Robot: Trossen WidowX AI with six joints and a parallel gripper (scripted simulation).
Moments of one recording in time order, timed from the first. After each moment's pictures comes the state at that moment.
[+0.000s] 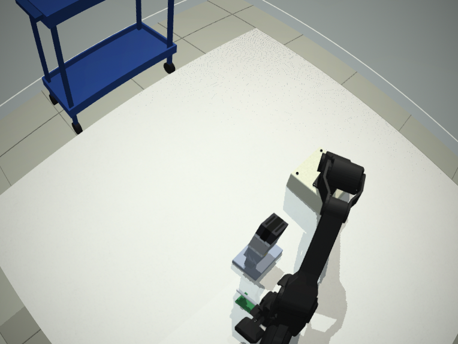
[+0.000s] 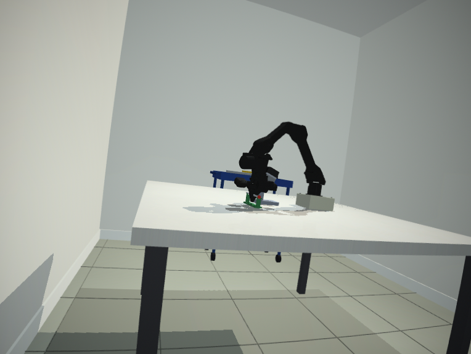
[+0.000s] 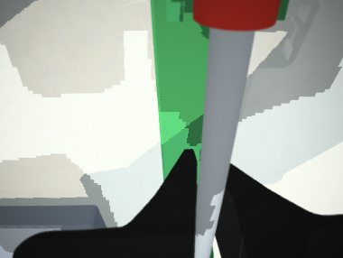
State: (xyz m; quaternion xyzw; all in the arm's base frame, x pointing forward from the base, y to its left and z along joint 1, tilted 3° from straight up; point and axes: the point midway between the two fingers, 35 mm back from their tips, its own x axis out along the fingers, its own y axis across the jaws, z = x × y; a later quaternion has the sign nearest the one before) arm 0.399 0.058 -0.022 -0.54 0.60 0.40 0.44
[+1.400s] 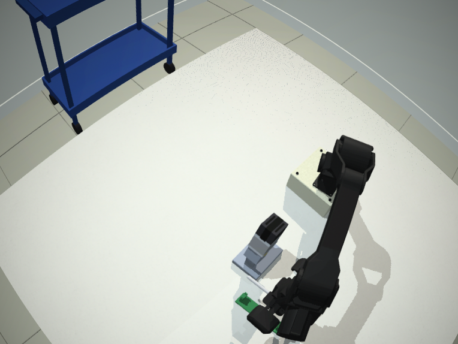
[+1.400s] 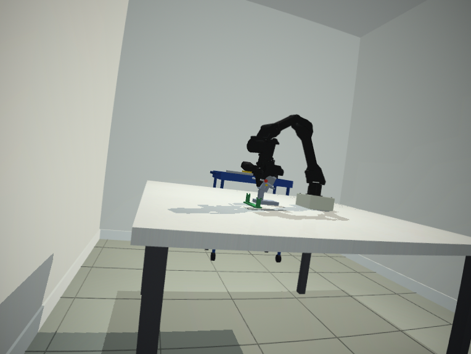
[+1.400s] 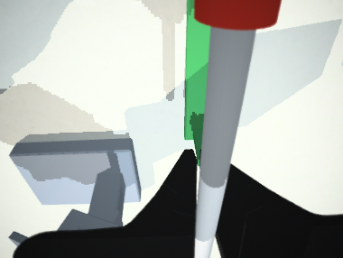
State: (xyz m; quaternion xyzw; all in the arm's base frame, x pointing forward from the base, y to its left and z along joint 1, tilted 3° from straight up) arm 0.380 0.067 0.047 -0.55 0.59 0.40 0.44
